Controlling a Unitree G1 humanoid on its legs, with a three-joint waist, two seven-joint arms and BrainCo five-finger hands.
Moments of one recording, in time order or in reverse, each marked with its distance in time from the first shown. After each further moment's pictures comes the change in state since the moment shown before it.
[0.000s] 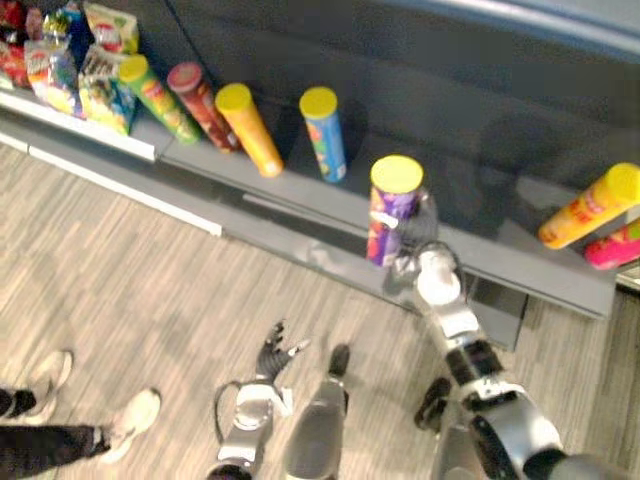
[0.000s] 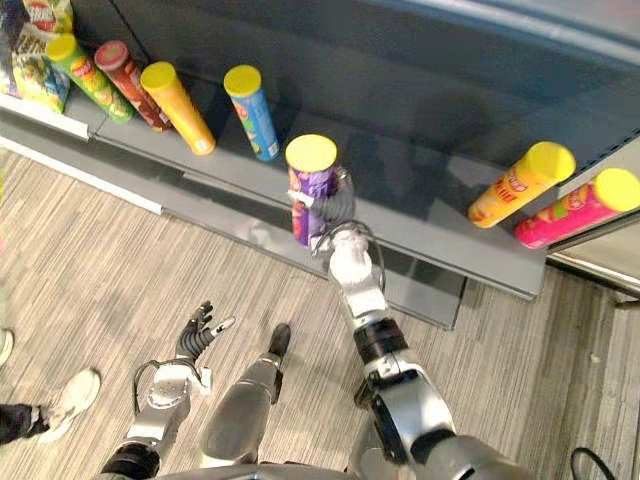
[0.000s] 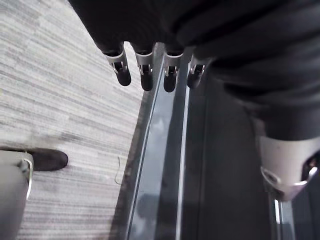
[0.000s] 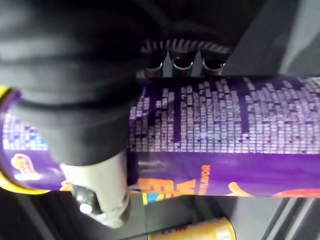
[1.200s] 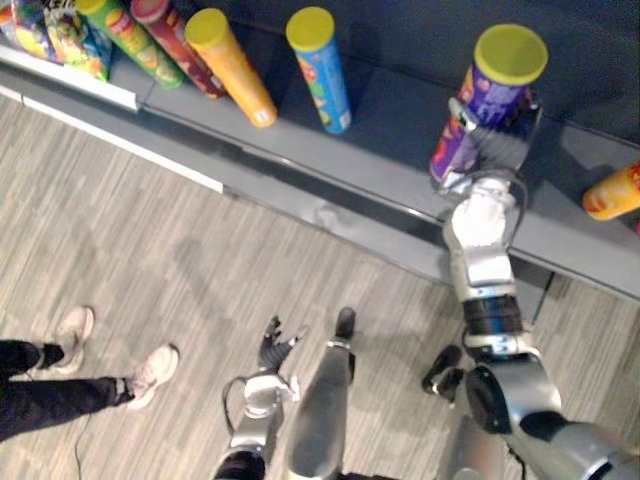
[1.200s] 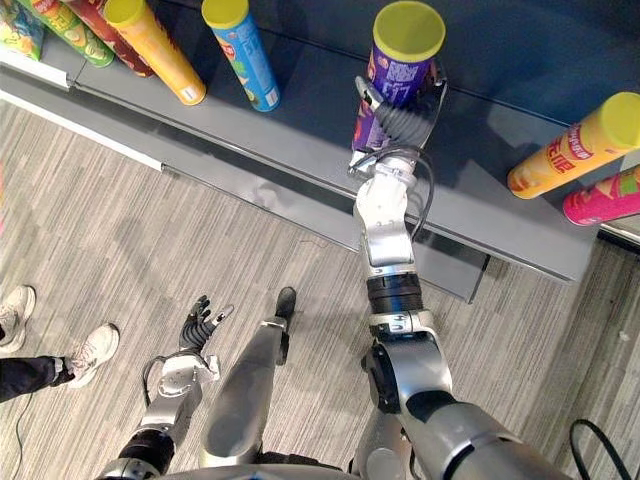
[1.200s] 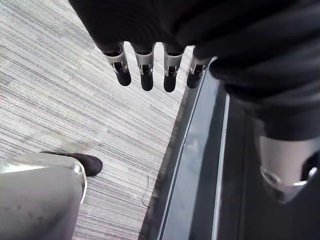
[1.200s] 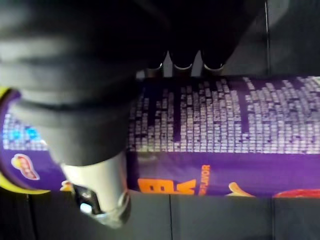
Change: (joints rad) left arm -0.063 -0.088 0.074 0.081 -0.033 -0.001 0.065; right arm -0.191 -0.006 -0.202 -0.186 -0.181 0.028 -0.282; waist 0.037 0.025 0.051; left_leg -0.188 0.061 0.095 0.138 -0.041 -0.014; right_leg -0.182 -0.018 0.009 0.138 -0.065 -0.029
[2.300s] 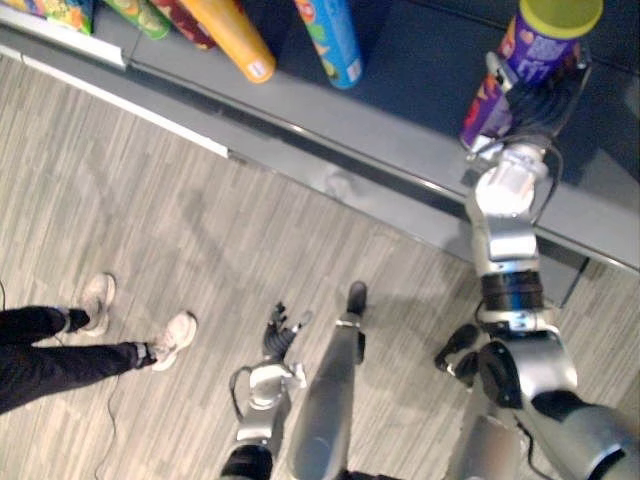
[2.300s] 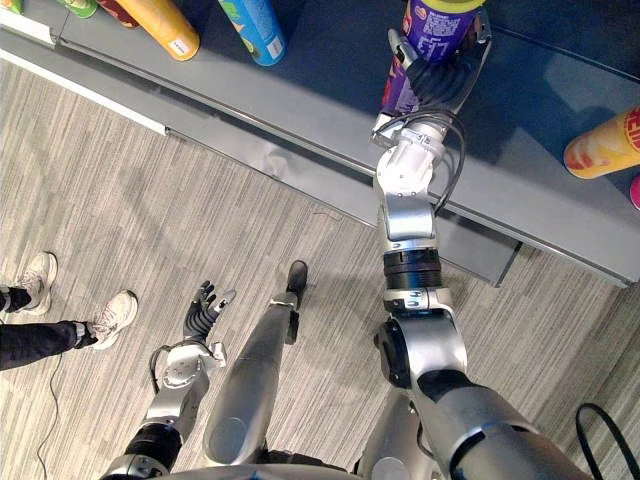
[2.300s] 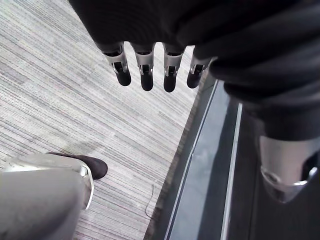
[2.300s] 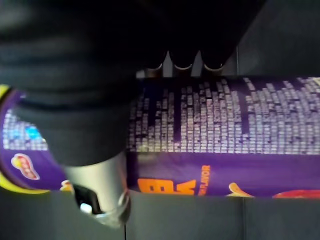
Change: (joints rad) left arm -0.008 -0.023 -0.017 -0.088 -0.041 -0.007 -0.007; right arm -0.101 -0.092 -0.043 0.052 0.002 0.003 -0.039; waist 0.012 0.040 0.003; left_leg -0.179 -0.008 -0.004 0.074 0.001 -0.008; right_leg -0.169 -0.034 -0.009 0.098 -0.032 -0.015
